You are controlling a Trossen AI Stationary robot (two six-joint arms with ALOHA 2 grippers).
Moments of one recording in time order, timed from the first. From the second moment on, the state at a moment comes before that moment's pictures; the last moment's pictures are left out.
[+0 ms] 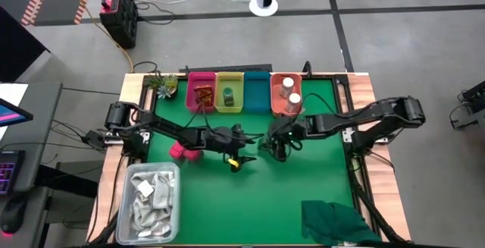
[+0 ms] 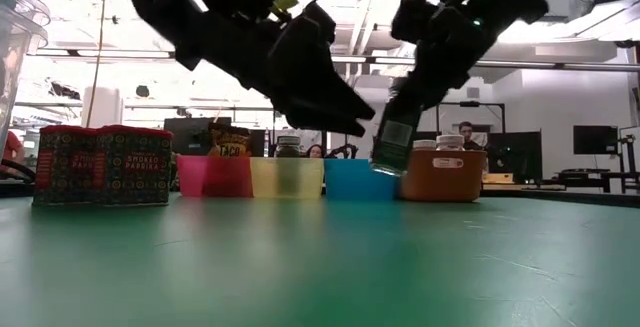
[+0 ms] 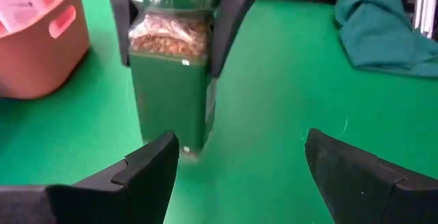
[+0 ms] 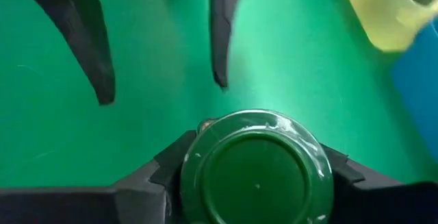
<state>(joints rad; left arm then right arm) -0.04 1.78 0.89 0.50 -0.03 -0.09 0.02 1.41 0.81 -0.16 0.07 0.15</state>
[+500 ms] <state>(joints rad) -0.01 1.78 0.93 0.33 -0.04 -0.12 0.02 1.64 1.02 -0.32 0.02 -0.04</state>
